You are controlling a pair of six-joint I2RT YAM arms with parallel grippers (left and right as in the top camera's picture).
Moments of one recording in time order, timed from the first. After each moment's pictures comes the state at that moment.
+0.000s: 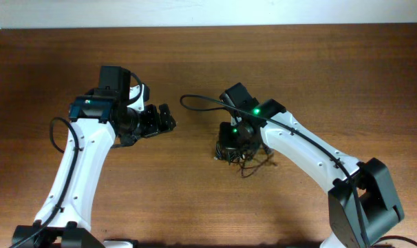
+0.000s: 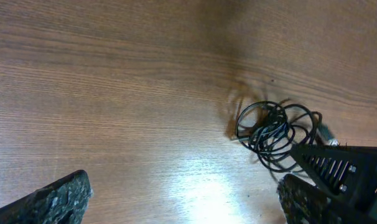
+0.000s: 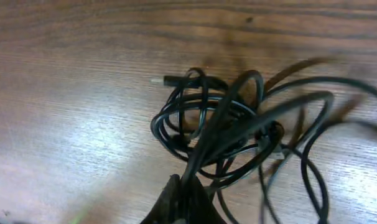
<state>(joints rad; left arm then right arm) -0.05 1.50 1.29 -1.07 0.32 -0.30 0.59 1.80 1.32 -0.85 -0.21 0.63</state>
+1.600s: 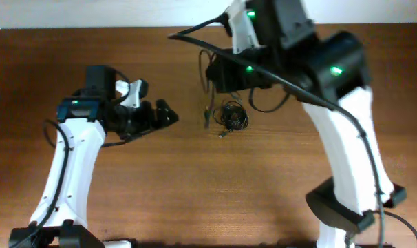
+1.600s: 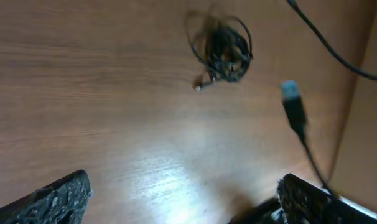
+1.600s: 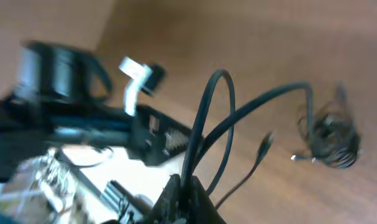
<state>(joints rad) 0.04 1.50 1.29 -1.05 0.60 -0.22 0.59 2.02 2.74 -1.57 -0.34 0.41</state>
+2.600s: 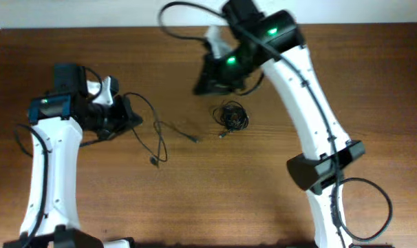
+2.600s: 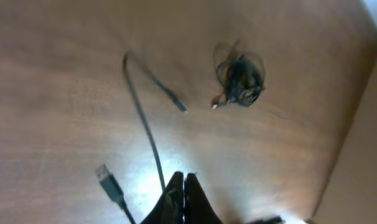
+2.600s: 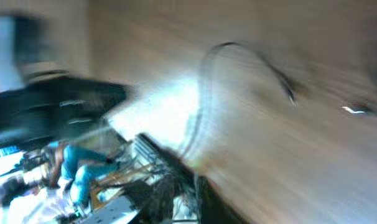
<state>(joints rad) 0.18 1.50 1.41 -1.18 0.55 -0.26 0.46 2.29 2.71 -1.68 -0.68 0.36</state>
